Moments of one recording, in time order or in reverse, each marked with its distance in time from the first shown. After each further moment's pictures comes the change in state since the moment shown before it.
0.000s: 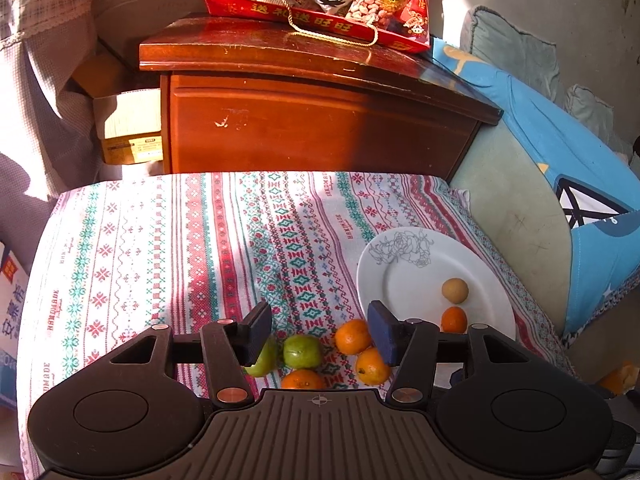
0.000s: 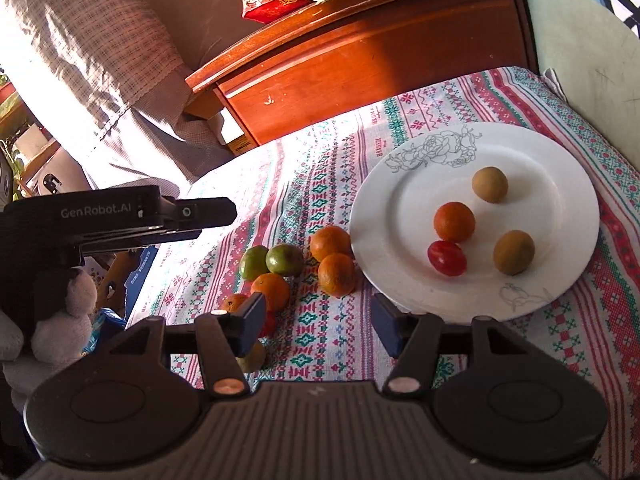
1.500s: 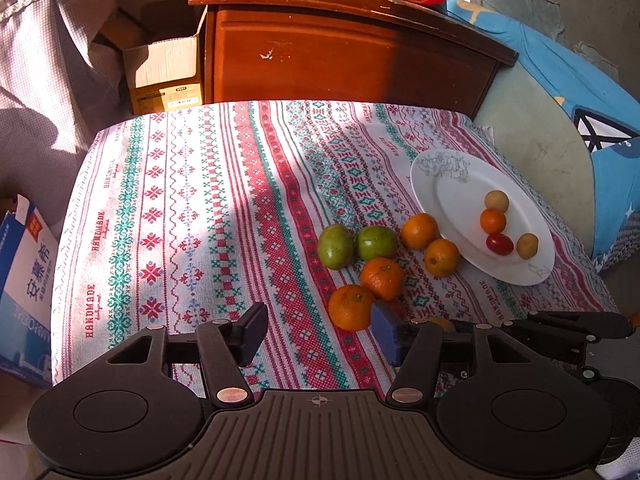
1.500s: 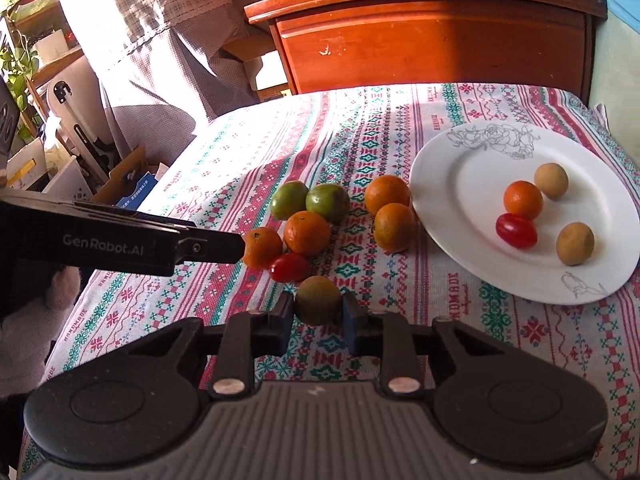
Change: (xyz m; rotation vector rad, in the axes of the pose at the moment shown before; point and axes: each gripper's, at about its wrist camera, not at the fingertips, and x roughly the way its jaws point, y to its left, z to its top) left arm -0.009 0.043 -0.059 0.070 0.095 0.027; right arm 0.026 0.042 -0.031 -0.217 0.040 -0.078
